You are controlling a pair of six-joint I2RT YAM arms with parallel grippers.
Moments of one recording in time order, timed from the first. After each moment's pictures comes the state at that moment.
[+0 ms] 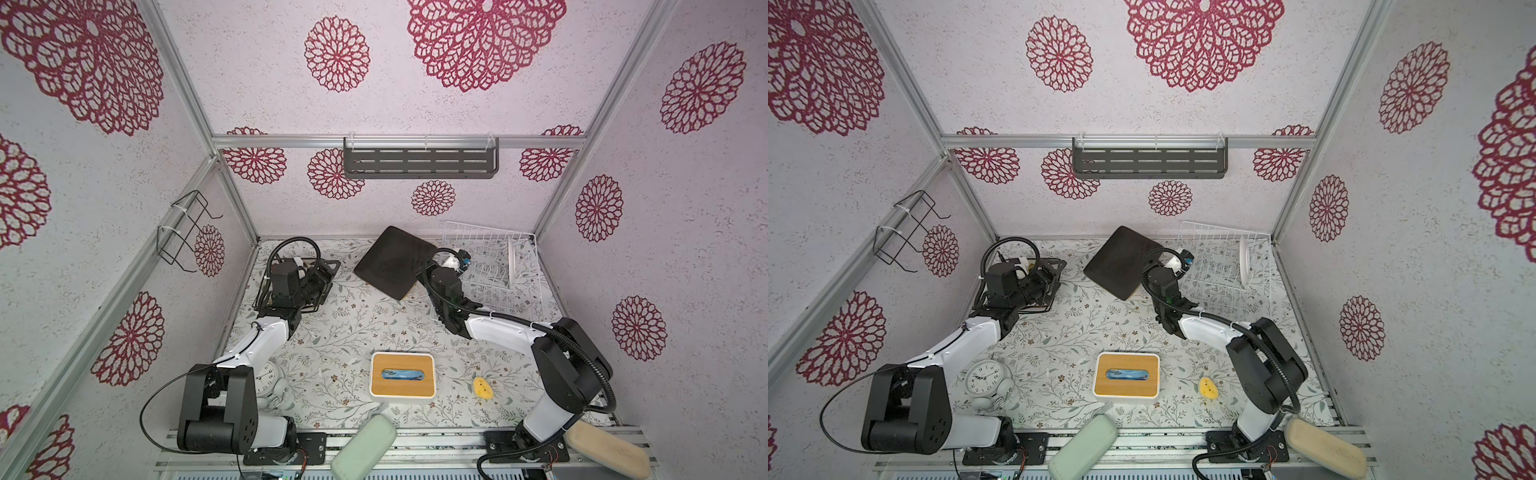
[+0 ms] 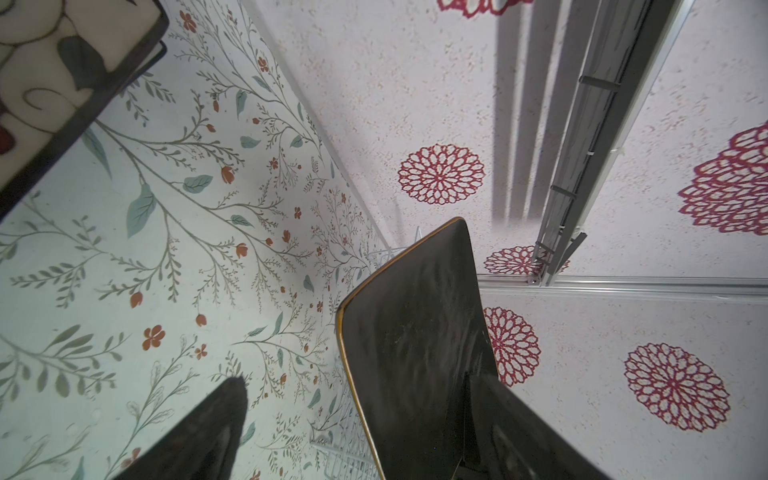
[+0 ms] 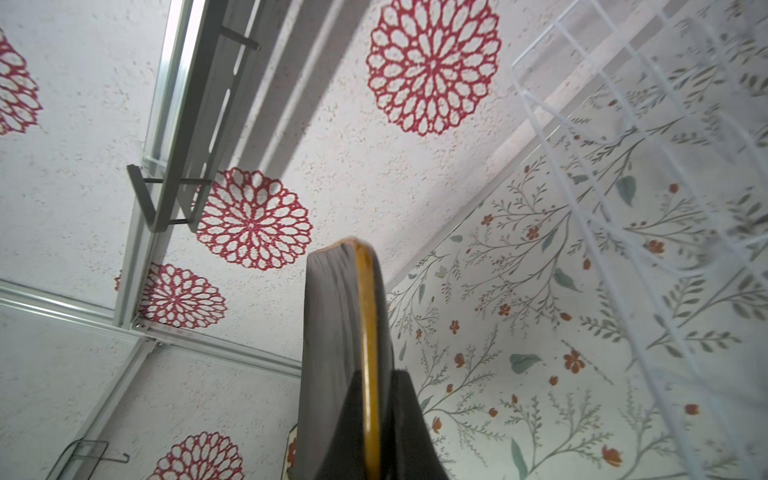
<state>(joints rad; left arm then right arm) -0.07 1.40 0.80 0.24 0.44 -1.17 0.69 1.68 1.02 0.53 0.47 1.10</state>
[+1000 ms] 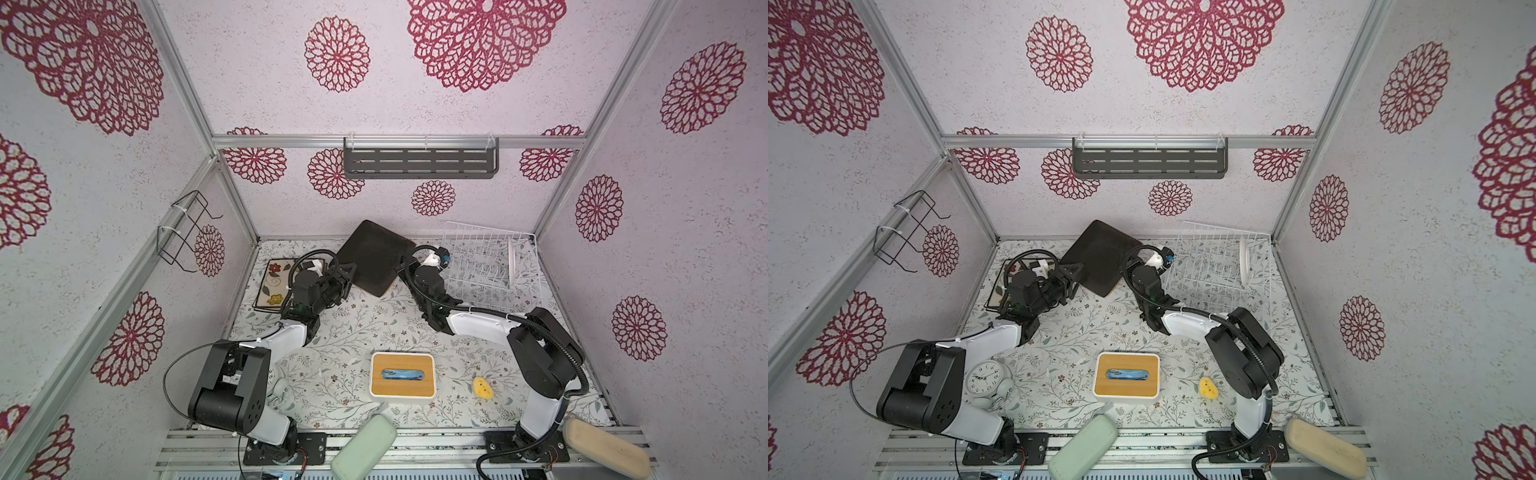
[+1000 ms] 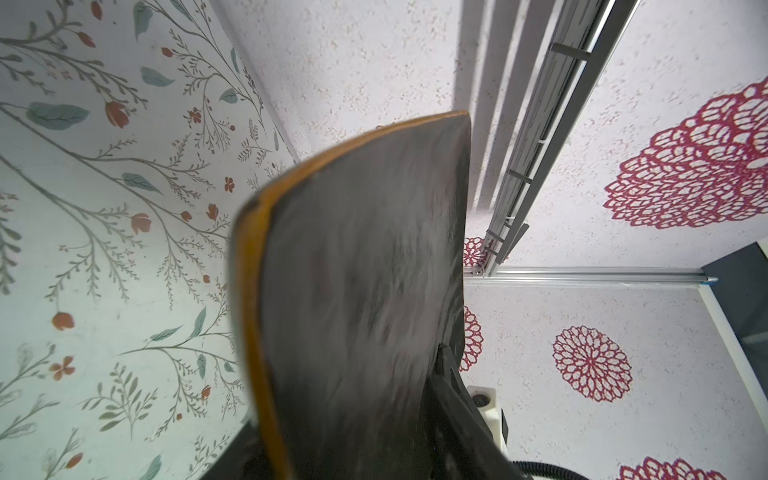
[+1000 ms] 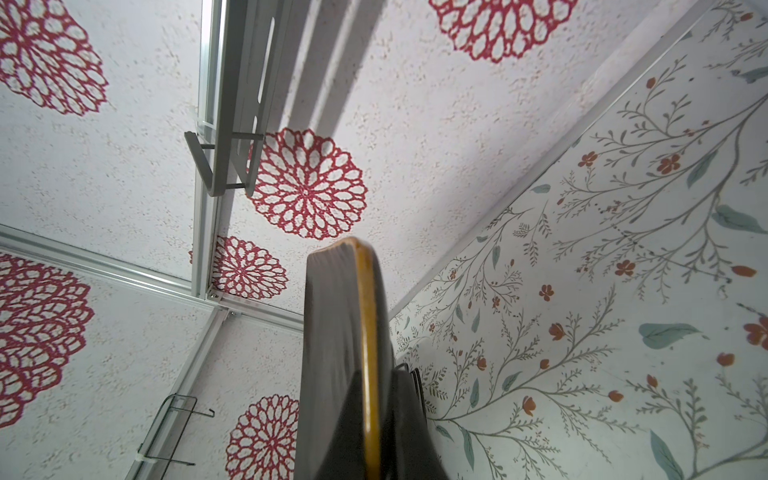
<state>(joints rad) -0.23 1.54 0.72 0.63 0.35 -1.38 0.75 1.82 1.14 0.63 0.40 1.18</state>
